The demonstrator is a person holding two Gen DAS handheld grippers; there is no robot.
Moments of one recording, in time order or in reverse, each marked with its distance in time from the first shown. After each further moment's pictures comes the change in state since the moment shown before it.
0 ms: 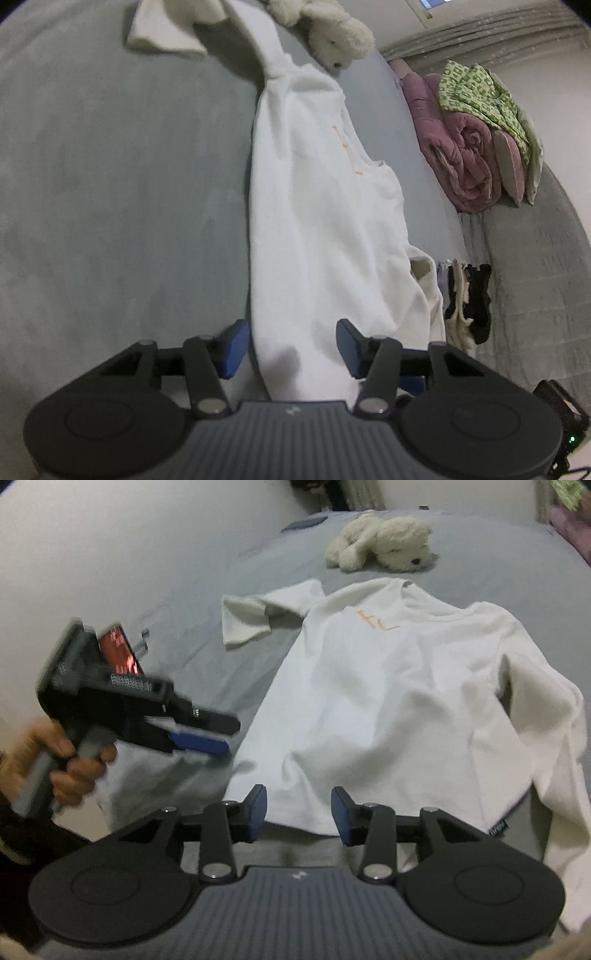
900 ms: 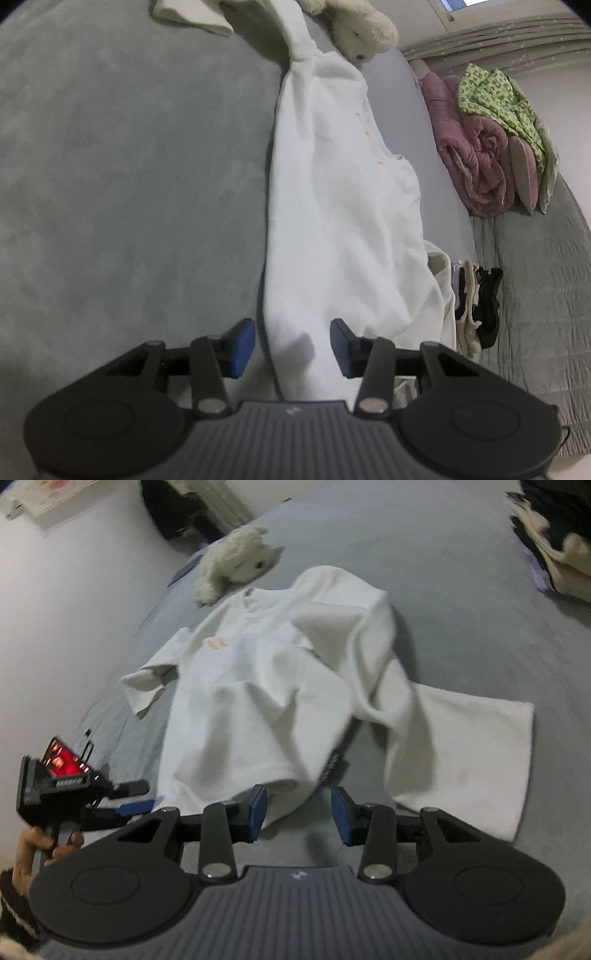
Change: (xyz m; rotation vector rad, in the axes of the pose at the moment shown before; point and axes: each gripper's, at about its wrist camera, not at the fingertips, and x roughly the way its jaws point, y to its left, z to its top) left arm 0.008 0.005 -0.011 -0.040 0.014 0.035; right arm -0.050 -0.098 -0.045 0.442 -0.066 -0.110
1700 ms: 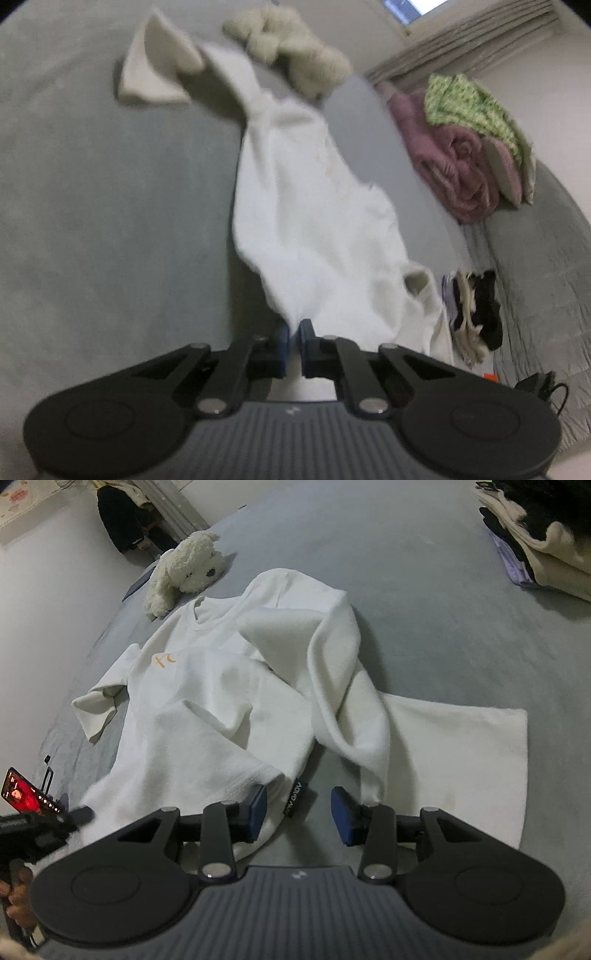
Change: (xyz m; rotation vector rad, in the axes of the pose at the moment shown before) left arm -0.034 -0.020 -0.003 0.149 -0.166 0.009; right arm 0.020 -0.004 0.004 0.046 -0.026 -0.117
